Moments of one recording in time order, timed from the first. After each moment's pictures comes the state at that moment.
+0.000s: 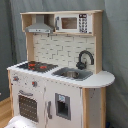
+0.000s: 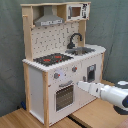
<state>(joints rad) -0.36 -1.49 1.55 -2.29 0.02 2.58 -0.37</state>
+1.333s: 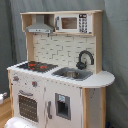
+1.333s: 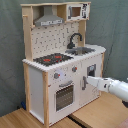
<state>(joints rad) -0.18 -1.49 1.50 -2.48 -0.10 2.45 -0.48</state>
